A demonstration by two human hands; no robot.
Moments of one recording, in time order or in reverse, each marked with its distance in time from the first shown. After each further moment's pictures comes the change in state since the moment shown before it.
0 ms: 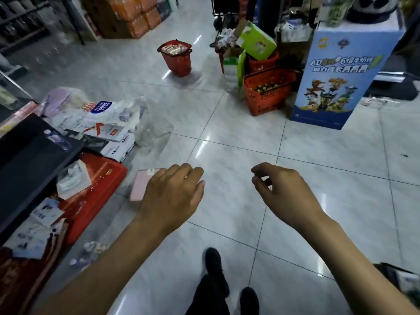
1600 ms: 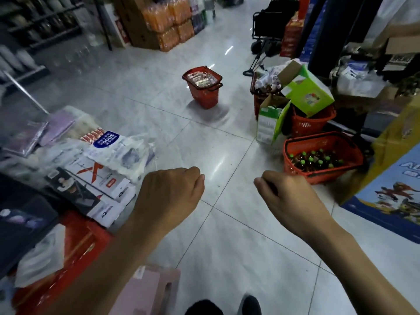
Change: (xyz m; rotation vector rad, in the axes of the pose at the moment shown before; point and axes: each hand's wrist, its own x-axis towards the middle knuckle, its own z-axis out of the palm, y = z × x) left_hand 0.543 -0.390 0.189 0.018 -0.004 -0.255; right_hand 0.725 -0.033 -0.002 -0.025 -0.014 -0.235
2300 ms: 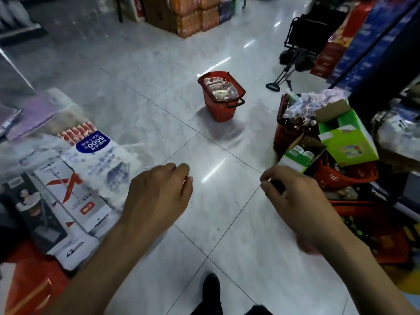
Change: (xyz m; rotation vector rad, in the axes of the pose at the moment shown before) left_hand 0.298 -0.261 0.150 -0.047 -0.062 -0.286; right_hand 0.447 0.000 0.074 -0.034 -0.129 -0.089
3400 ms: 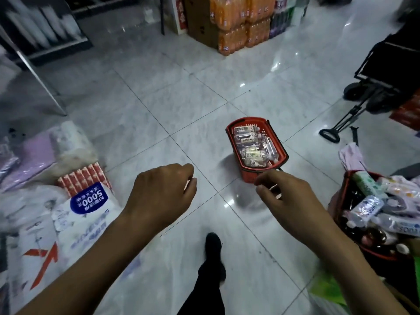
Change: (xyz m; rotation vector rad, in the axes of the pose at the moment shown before) left_hand 0.626 -0.162 0.168 0.095 -0.127 -0.262; right_hand 0.707 0.129 0.029 0.178 -0.243 -0.066
